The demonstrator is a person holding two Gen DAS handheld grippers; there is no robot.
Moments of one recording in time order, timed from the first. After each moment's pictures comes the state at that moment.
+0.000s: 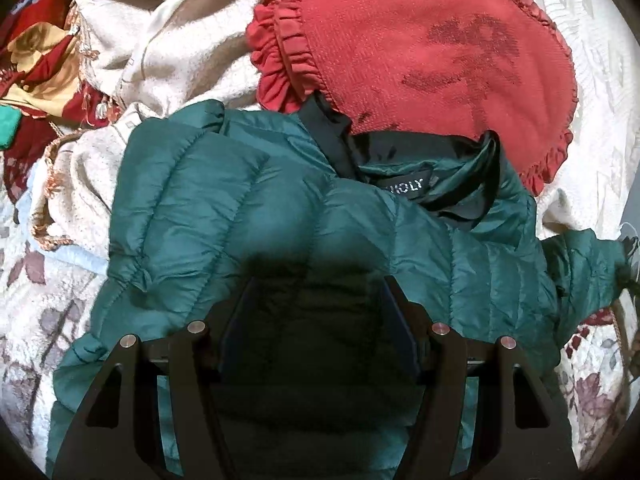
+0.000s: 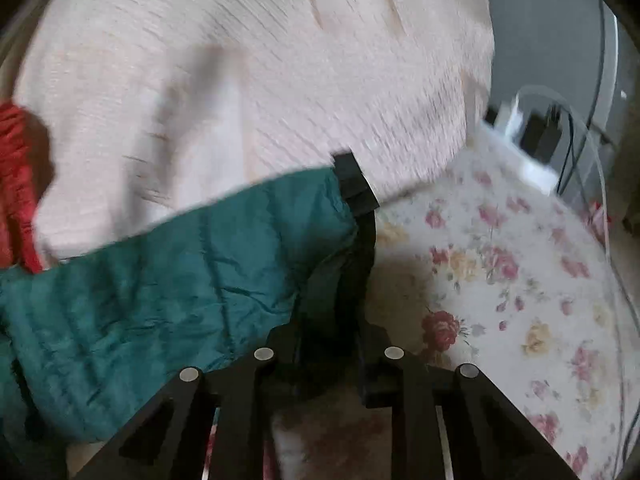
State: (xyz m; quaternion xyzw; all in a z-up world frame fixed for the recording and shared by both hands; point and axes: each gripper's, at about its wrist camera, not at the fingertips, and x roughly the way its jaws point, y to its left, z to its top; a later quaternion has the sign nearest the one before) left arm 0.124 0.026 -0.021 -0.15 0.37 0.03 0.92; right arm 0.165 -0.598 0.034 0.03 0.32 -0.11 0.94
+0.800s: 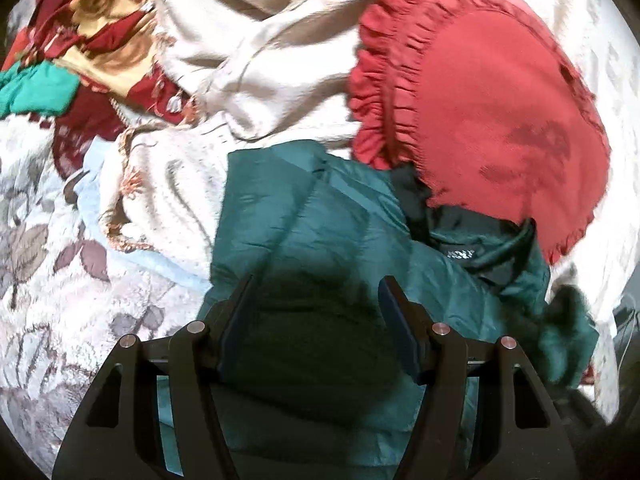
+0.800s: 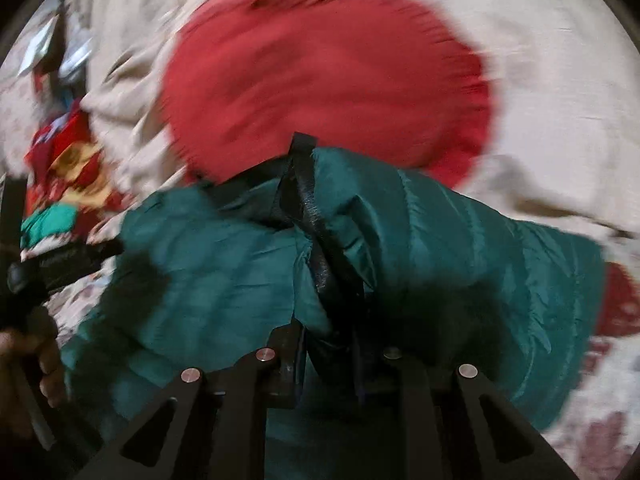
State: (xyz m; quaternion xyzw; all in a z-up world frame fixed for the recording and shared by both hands) left arm 0.103 0.094 -0.012 -0.23 0.35 0.09 0.90; right arm 0.103 -0.170 0.004 -0.02 0.30 0.14 0.94
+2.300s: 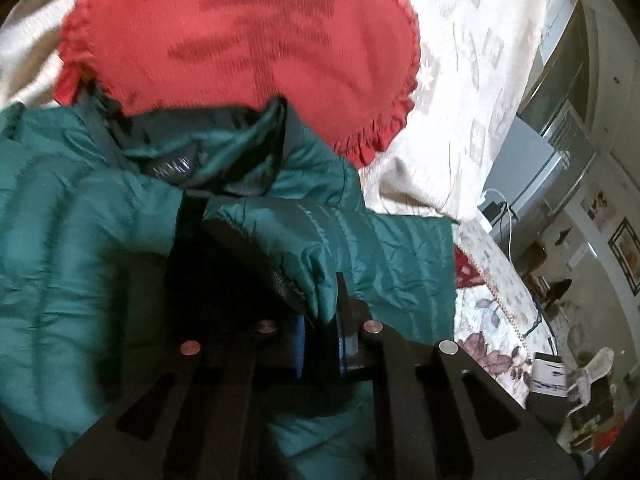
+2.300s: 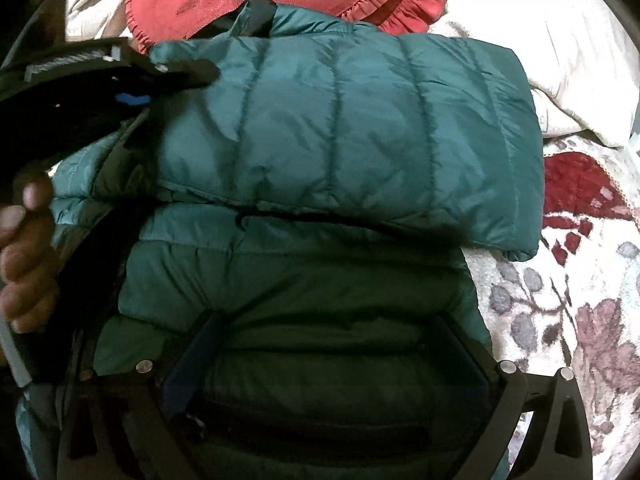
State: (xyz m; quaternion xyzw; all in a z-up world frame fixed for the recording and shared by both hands) left arm 0.135 -0.040 -0.010 -0.21 0.34 -0.25 0.88; right arm 0.052 -0.235 -0.087 -0.04 0.43 0.05 0.90
